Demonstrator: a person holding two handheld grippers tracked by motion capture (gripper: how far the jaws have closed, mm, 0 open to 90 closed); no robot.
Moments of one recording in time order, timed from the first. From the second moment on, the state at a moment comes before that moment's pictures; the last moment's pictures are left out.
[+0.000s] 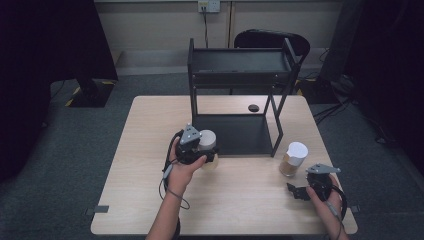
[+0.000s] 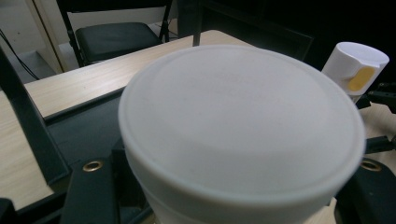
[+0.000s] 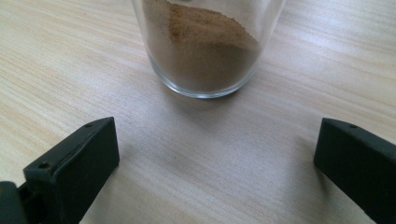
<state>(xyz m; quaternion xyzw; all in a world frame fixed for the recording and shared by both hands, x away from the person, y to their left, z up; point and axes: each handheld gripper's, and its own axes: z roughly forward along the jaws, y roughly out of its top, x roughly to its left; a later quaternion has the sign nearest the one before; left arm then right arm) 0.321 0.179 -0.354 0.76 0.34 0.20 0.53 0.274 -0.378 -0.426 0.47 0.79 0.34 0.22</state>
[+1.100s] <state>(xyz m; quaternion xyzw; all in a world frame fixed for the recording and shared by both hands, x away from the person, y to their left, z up) 0.359 0.154 -0.290 0.75 0.34 0.21 0.53 0.276 -0.379 -0.426 0.46 0.79 0.34 0.22</state>
